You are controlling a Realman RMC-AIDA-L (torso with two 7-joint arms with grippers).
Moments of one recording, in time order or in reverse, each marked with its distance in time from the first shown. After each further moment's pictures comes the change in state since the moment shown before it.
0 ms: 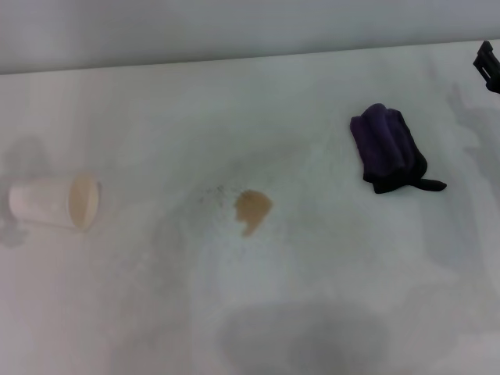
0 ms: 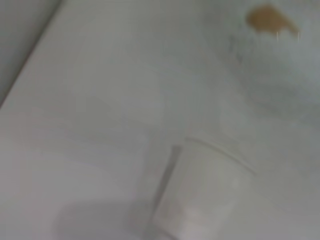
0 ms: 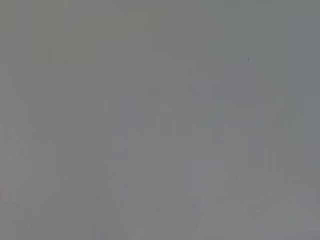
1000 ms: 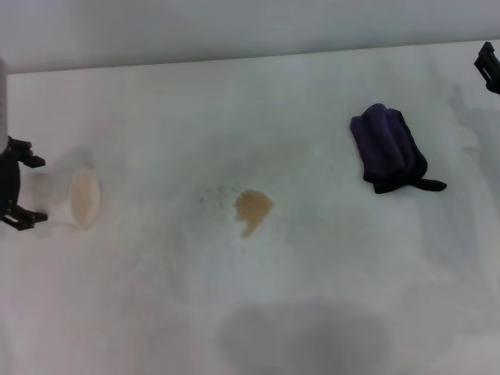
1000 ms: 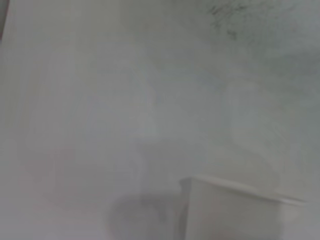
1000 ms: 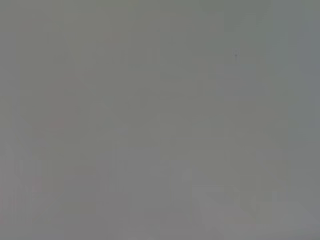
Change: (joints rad) left arm -0.067 -0.184 -0.002 -0.214 0.178 -0.330 0.343; right arm 0.003 -0.001 0.036 0.029 0.011 0.000 0.002
